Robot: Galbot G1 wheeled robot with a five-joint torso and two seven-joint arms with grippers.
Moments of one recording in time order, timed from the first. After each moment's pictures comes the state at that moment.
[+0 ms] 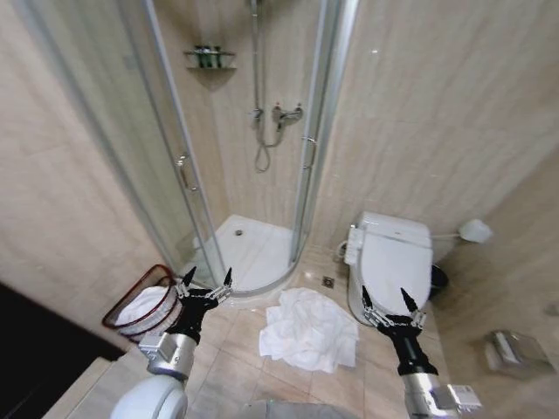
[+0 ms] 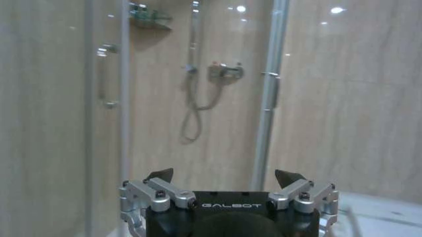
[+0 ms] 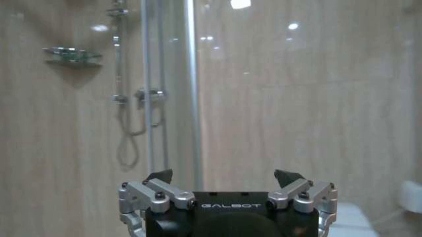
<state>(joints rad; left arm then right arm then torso) 1.85 -1.47 -0.56 -2.48 -0.17 0.17 0.00 -1.95 1.58 0.73 2.34 0.21 0.19 -0.16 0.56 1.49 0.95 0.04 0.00</state>
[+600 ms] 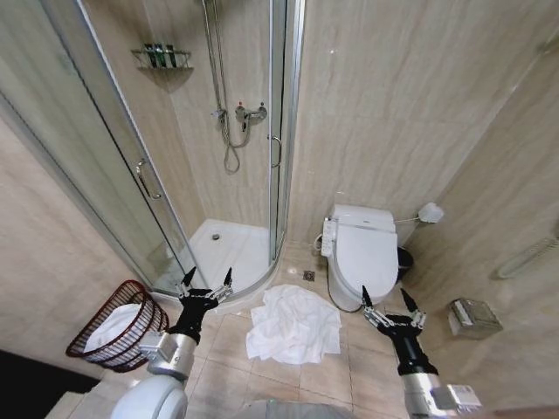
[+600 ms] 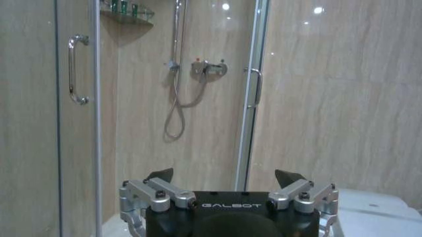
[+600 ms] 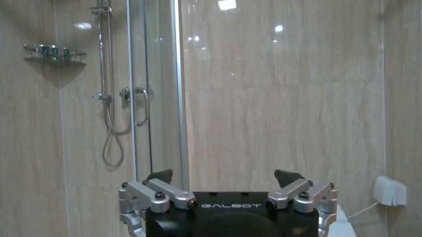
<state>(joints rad) 1.85 -1.47 -0.56 -2.48 -0.17 0.17 0.00 -1.95 1.58 0.73 2.34 0.21 0.19 -0.16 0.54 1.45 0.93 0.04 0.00</state>
